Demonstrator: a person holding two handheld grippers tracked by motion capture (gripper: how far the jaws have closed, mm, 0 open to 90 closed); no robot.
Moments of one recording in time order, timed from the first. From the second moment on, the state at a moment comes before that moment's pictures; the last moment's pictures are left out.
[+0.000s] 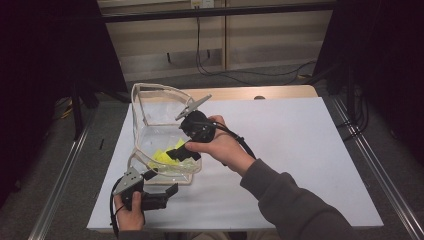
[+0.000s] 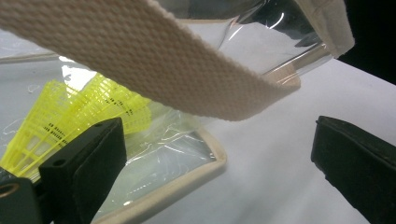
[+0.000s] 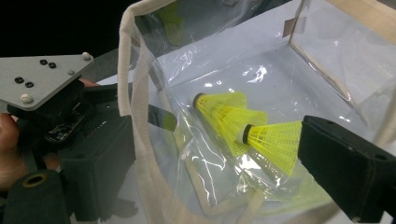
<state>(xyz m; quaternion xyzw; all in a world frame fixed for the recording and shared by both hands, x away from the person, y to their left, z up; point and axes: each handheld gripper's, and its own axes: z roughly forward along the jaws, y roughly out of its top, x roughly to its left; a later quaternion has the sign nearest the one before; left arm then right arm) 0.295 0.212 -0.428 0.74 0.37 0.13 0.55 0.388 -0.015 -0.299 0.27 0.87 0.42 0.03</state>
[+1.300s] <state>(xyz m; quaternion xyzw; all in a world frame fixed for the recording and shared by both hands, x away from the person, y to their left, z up) 0.296 0.211 -0.429 0.74 0.37 0.13 0.55 0.374 -0.110 -0.316 0.28 0.84 0.46 0.04</state>
